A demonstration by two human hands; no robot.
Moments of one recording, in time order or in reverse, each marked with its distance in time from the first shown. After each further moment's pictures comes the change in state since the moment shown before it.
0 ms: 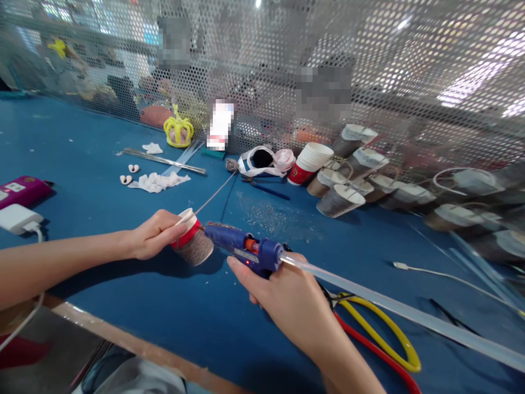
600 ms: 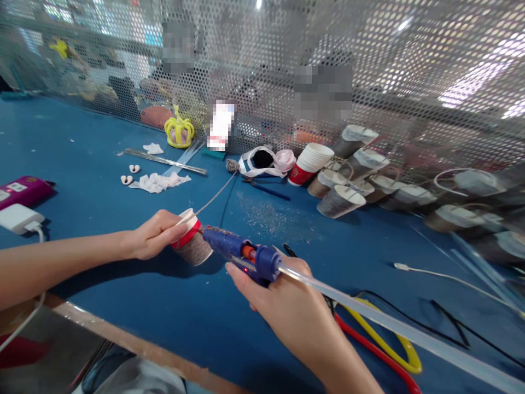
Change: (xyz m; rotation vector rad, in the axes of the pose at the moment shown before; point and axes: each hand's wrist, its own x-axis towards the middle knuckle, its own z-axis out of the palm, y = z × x) left_hand 0.000 -0.001 0.001 0.006 -0.001 -0.046; right_hand -0.004 -0.002 -0.001 0.034 0.029 -0.043
